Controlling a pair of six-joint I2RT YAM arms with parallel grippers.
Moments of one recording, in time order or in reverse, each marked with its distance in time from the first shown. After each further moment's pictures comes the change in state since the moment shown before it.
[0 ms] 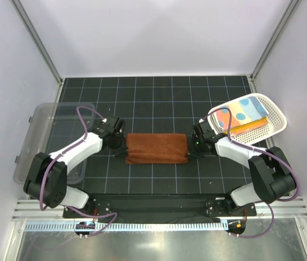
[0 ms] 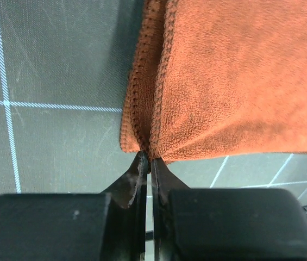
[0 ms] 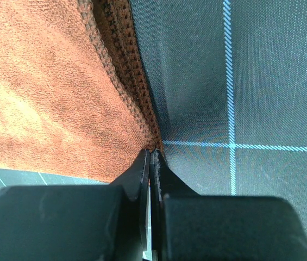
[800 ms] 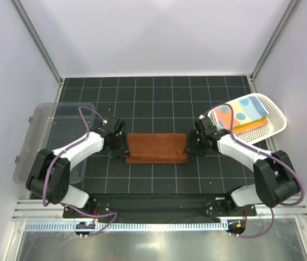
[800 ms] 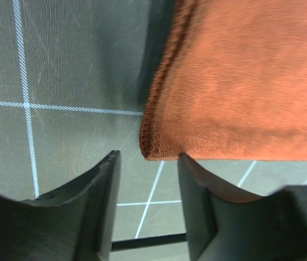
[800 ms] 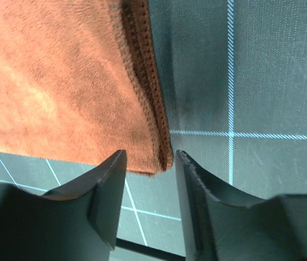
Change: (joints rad) left arm 0.005 0.020 -0.007 -0.013 -0.032 0.045; right arm -0.001 -0.048 0.072 -0.111 0.002 -0.047
